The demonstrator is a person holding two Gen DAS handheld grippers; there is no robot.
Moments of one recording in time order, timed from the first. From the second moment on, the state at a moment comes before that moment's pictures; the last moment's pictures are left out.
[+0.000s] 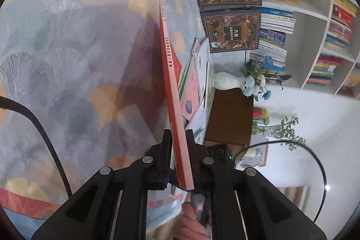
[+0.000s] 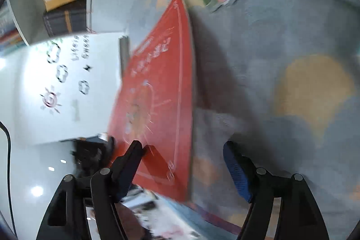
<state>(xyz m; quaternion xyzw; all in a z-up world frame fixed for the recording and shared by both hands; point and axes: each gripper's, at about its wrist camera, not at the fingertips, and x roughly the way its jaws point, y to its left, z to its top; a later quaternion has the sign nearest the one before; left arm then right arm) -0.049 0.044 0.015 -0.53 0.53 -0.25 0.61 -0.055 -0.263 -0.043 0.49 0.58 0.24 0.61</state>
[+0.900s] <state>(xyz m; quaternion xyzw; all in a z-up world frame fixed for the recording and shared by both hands) -0.023 0.131 0.102 -0.27 0.51 -0.25 0.78 -0.062 -0.084 0.120 0.06 0.47 0.24 0.85</state>
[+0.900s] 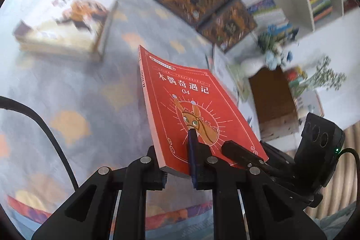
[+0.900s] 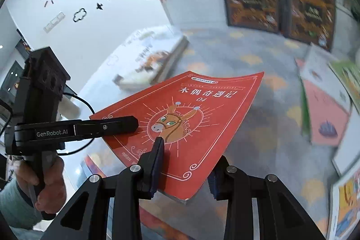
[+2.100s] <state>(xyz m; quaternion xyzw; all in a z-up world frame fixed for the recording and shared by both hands) 0.114 0.321 0.036 -0.32 0.50 -0.10 0.80 0.153 0.104 0.044 0.10 0.57 0.25 0.78</state>
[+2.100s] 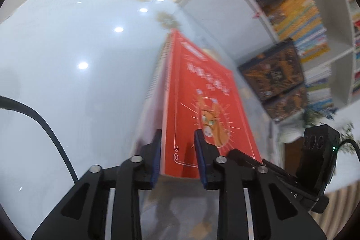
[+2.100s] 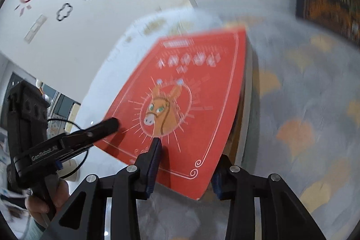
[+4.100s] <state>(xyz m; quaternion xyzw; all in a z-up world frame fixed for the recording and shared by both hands) -0.035 0.014 0.001 -0.01 0.45 0.01 0.89 -0.007 -0.184 -0.016 -0.02 0.49 0.04 0.87</state>
